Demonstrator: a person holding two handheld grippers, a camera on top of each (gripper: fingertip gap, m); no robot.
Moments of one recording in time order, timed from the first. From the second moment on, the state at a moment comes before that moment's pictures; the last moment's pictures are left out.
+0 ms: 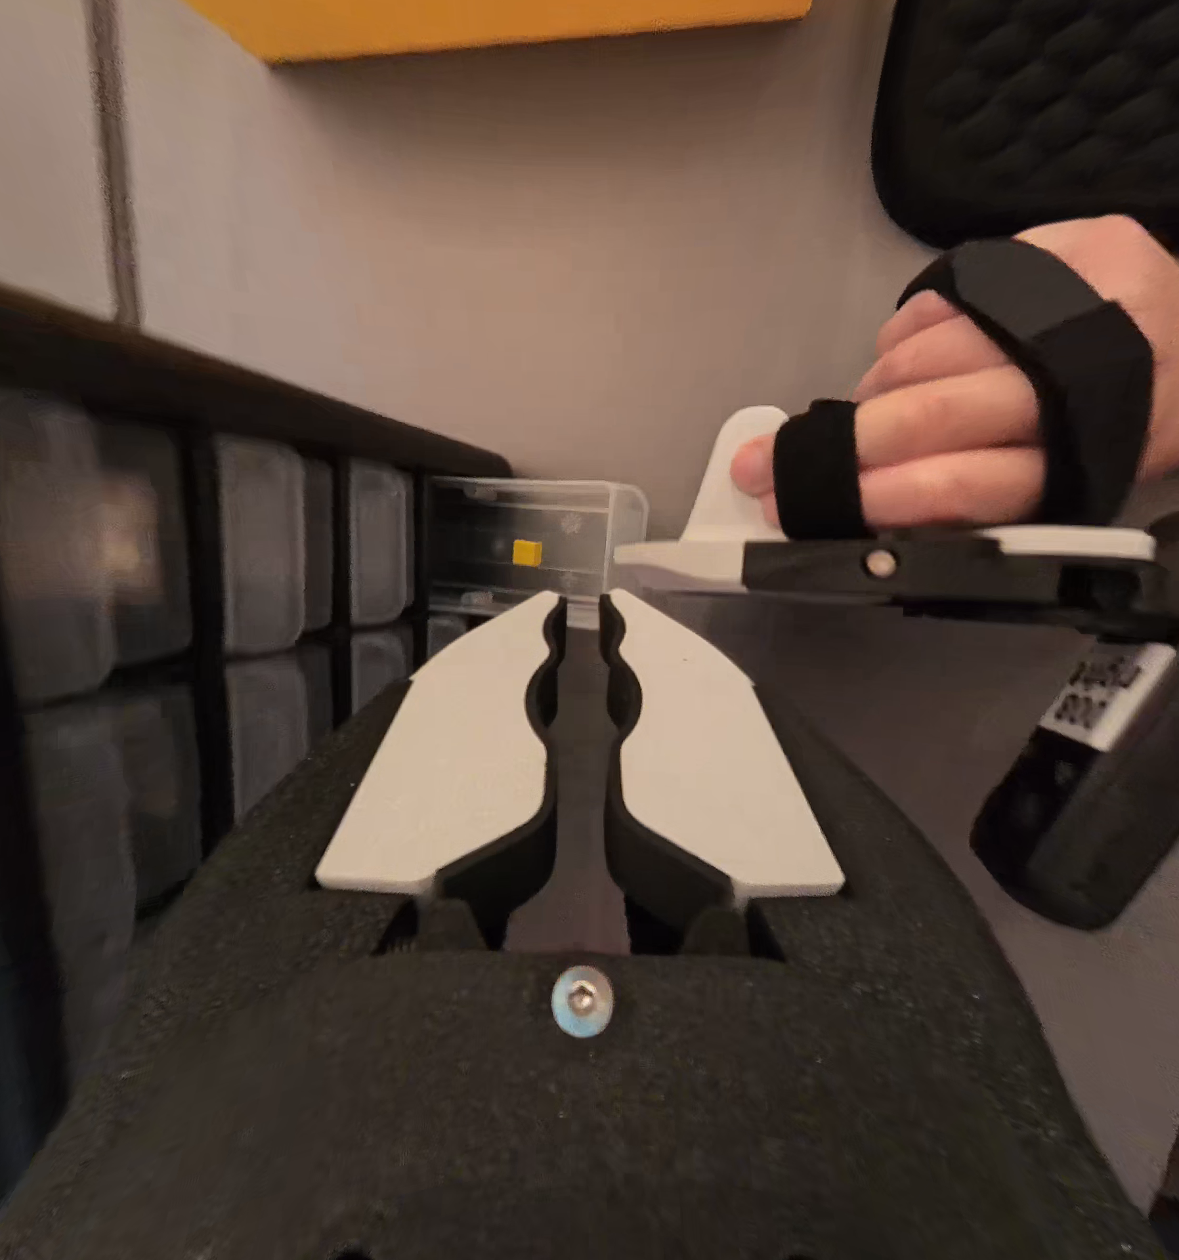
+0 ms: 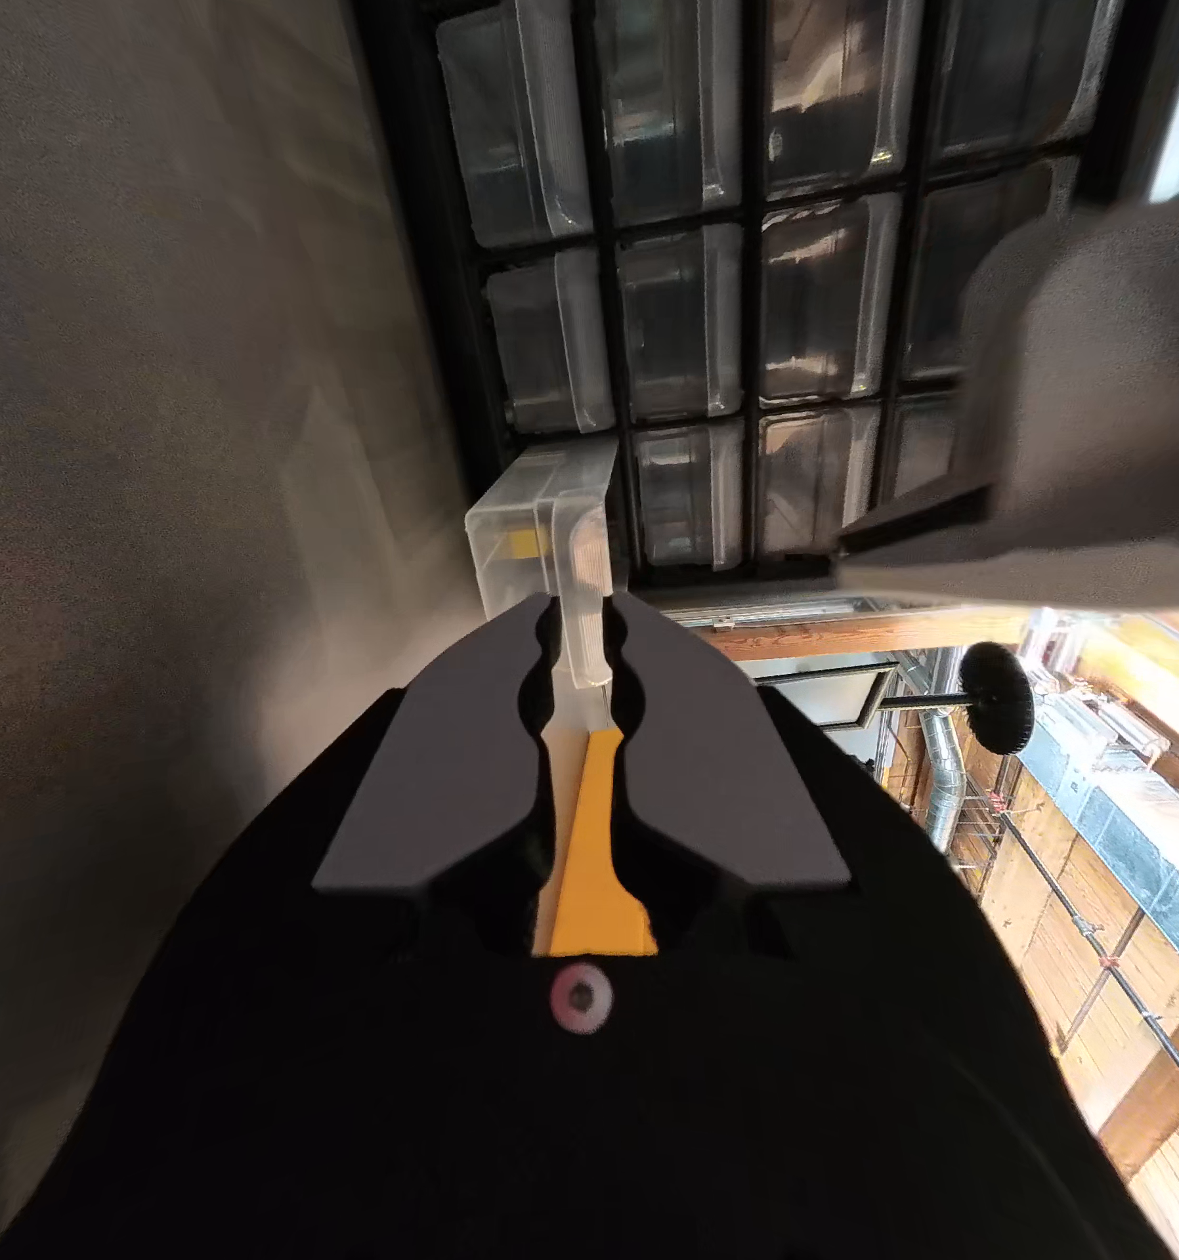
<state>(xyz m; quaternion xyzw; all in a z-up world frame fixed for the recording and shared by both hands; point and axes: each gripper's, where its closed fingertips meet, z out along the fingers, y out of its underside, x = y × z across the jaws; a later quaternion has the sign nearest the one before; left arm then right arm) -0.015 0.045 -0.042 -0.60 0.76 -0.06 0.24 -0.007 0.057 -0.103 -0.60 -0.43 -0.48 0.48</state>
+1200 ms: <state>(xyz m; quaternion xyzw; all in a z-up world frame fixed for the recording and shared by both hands) -0.232 0.127 0.104 -0.66 0.53 -0.24 0.46 0.002 0.122 -0.092 -0.58 -0.40 -0.50 0.50</state>
